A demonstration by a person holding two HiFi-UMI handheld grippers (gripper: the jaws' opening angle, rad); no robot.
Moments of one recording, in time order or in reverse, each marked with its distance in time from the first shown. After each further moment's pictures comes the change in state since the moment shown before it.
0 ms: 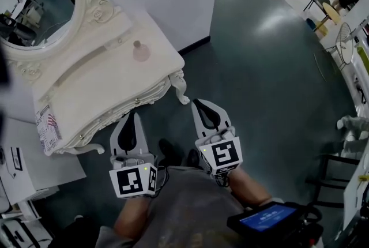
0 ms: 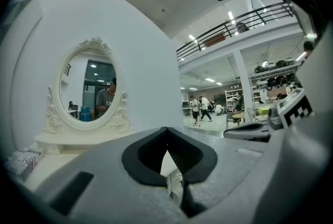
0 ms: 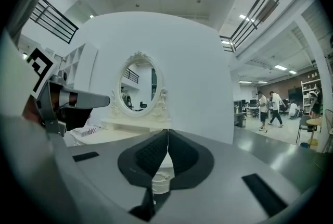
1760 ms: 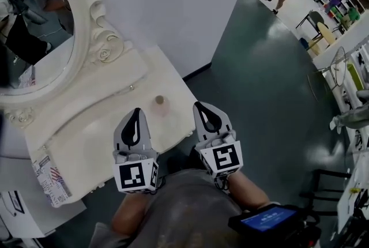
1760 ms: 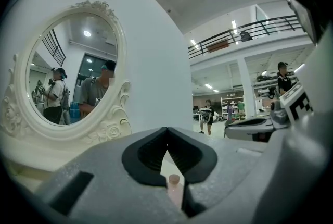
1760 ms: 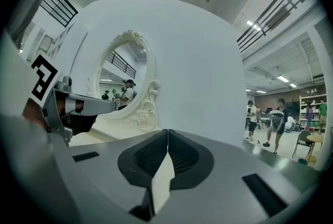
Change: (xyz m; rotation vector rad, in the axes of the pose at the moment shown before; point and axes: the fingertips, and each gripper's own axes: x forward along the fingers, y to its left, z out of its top) left arm 0.235 0.161 -0.006 -0.066 -0.052 -0.100; right arm 0.263 -0.021 0.044 -0.096 0.010 -0.074
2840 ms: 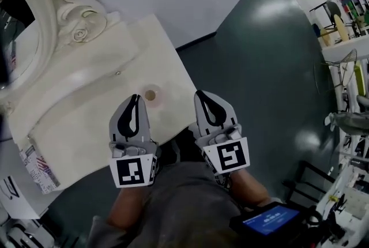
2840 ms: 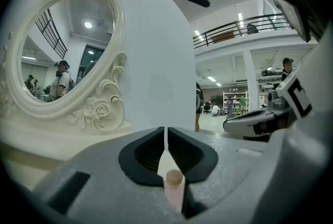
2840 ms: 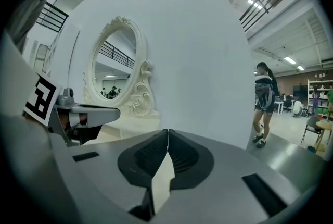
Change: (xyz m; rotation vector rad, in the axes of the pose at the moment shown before) left arm 0.080 -0.005 -0.064 -0.025 0.094 0.015; right arm 0.065 -0.043 -0.051 0.076 0.138 0.083
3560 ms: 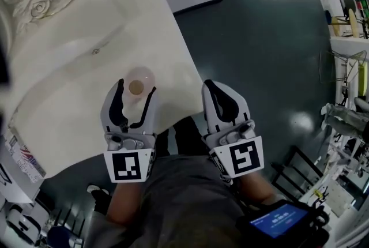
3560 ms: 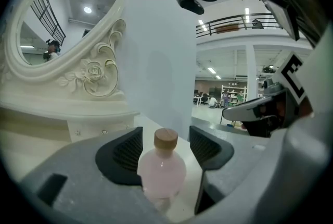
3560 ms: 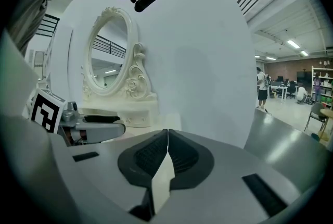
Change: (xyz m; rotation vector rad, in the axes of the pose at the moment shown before) left arm 0.029 -0.021 -0.101 -0.069 0.171 -0.032; right arm 0.017 -0.028 -0.071 0.071 0.137 0.067
